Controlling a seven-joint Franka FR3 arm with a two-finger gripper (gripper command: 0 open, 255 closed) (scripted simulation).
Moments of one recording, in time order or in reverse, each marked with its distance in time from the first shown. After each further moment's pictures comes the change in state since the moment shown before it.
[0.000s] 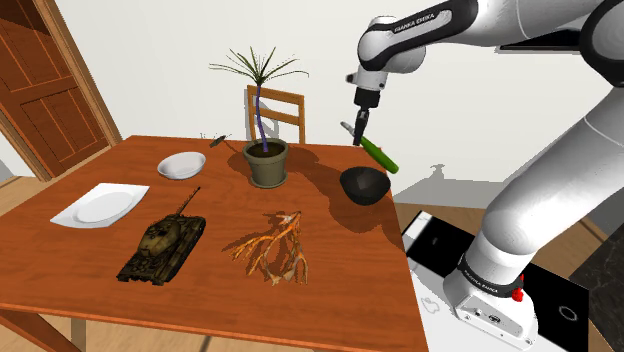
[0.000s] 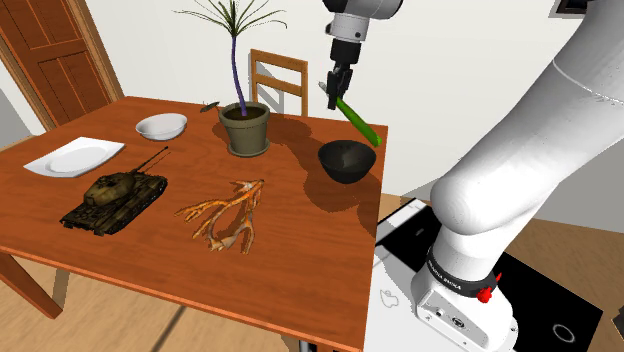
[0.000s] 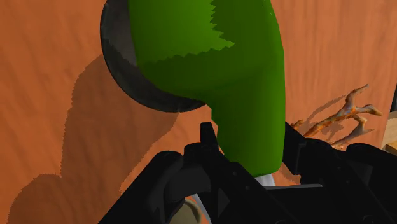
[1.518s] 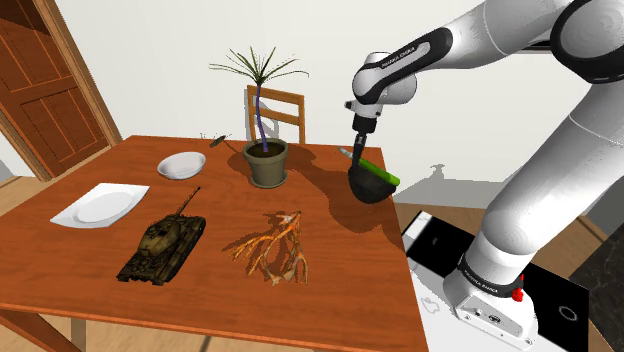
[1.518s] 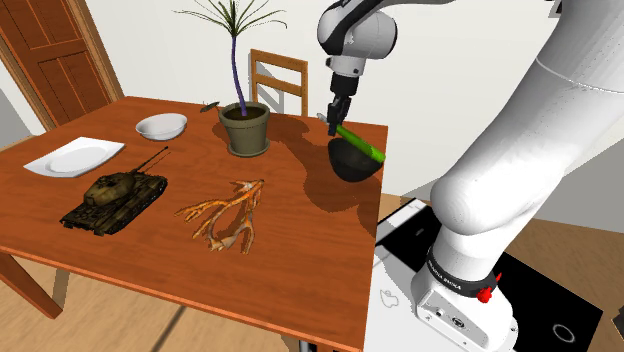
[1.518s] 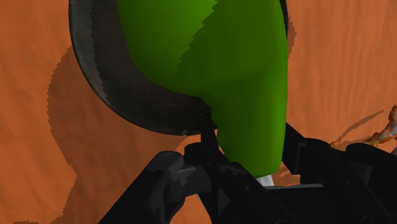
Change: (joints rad) arm 0.002 0.092 -0.007 -0.132 0.029 0.217 -0.061
